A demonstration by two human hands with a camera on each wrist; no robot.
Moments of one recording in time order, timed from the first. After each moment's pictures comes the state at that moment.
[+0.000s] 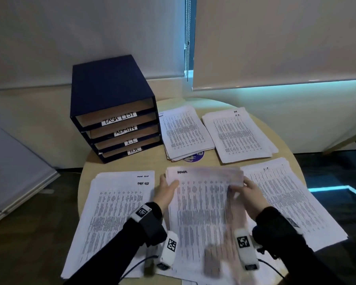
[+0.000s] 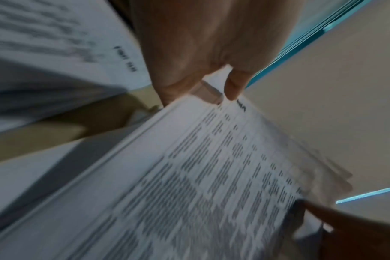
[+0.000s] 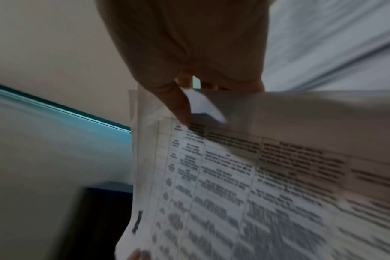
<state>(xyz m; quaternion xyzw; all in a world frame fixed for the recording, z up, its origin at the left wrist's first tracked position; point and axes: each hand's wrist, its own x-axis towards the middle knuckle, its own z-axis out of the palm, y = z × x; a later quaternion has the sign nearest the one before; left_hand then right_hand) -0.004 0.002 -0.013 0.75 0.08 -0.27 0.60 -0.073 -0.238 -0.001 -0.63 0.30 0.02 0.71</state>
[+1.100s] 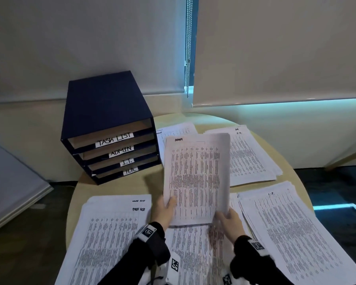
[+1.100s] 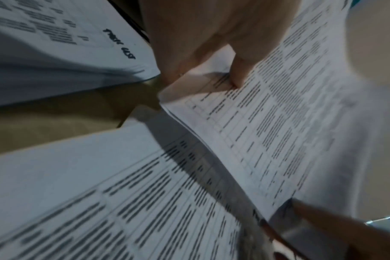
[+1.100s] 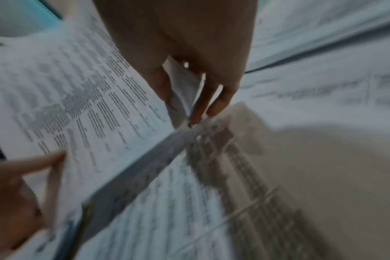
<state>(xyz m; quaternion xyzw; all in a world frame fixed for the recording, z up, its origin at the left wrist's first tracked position) 0.036 -0.011 -0.036 0.83 0.13 -0.21 0.50 -0.034 -0.205 -0.054 -0.71 0.32 0.07 0.62</state>
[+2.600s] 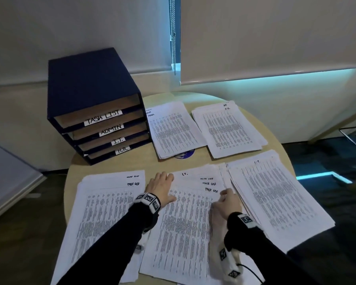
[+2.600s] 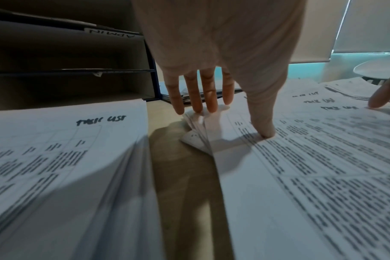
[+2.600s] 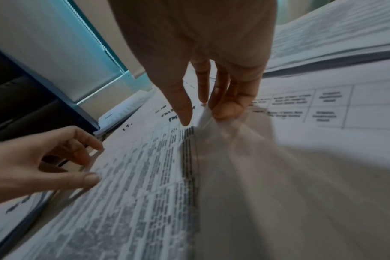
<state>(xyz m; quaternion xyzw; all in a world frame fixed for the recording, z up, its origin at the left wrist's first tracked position) 0.038 -0.003 -0.069 0.95 -0.27 -0.13 0.05 -0.069 -0.218 -0.079 -0.85 0.37 0.13 0.36</state>
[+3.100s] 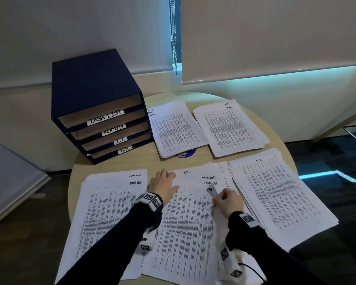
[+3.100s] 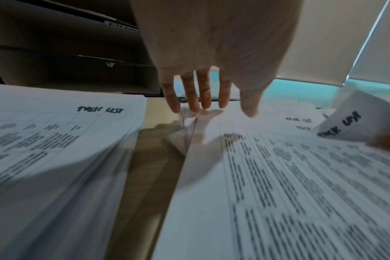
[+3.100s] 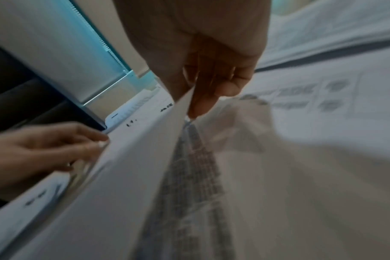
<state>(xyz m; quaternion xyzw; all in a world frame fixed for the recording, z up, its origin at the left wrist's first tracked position) 0.037 -0.006 -0.065 0.96 -0.23 -0.12 0.10 -0.073 -0.213 -0.071 -0.86 0.34 0.07 0.38</state>
